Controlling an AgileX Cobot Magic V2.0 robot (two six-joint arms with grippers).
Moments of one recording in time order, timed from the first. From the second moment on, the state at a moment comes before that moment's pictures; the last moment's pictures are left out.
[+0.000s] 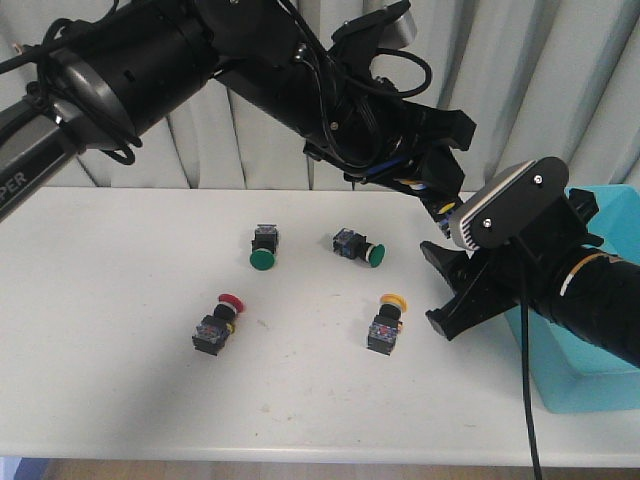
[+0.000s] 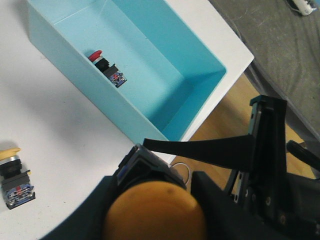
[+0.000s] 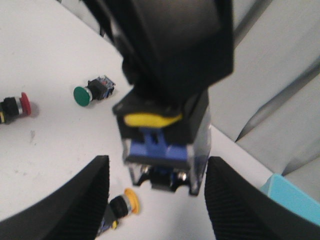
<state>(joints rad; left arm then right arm) -0.62 2.01 -2.14 -0.60 1.12 0.01 0.41 1.20 -0.68 0.06 -0.04 -0.47</state>
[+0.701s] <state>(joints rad) -0.62 2.01 -2.14 -0.61 1.11 0.01 0.41 1.24 -0.68 0.06 -0.16 -0.42</state>
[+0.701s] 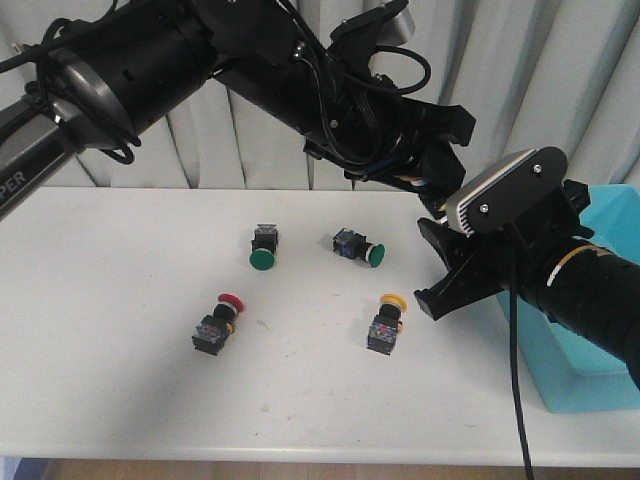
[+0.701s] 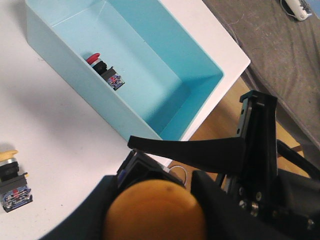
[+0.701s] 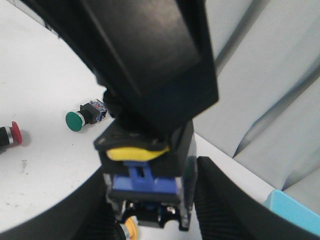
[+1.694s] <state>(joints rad) -0.65 1.91 -2.14 -0.49 1.13 0.17 0.41 1.25 -0.68 0.07 -0.16 -0.41</state>
